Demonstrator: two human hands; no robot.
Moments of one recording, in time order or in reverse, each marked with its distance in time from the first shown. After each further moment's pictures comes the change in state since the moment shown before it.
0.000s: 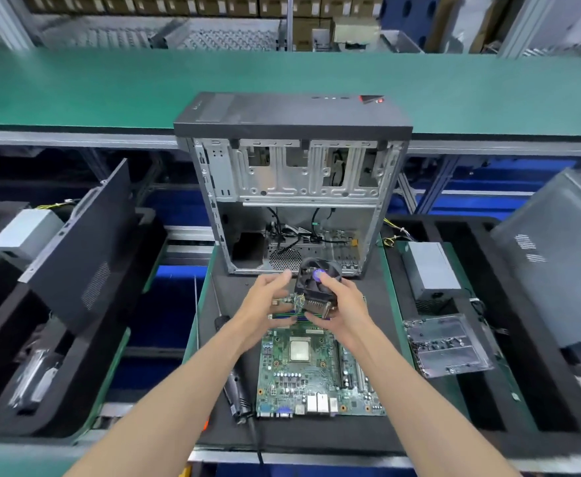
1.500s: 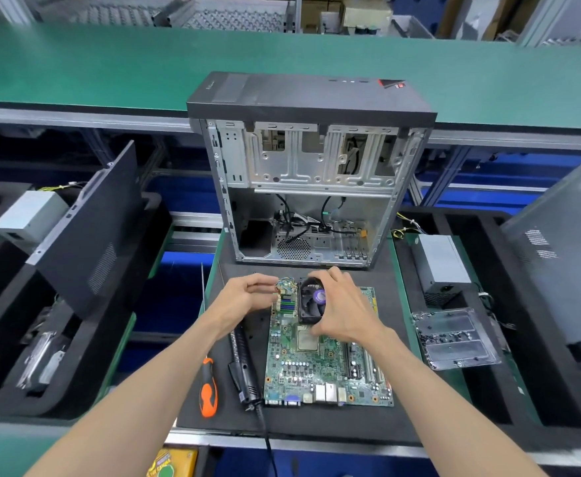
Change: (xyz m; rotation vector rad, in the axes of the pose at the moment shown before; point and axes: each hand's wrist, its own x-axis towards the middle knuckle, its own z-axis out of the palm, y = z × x) left_hand -0.001 -0.008 -0.071 0.279 -0.122 0.210; right_hand -0.012 0.002 0.003 -1.658 -0.147 -0.679
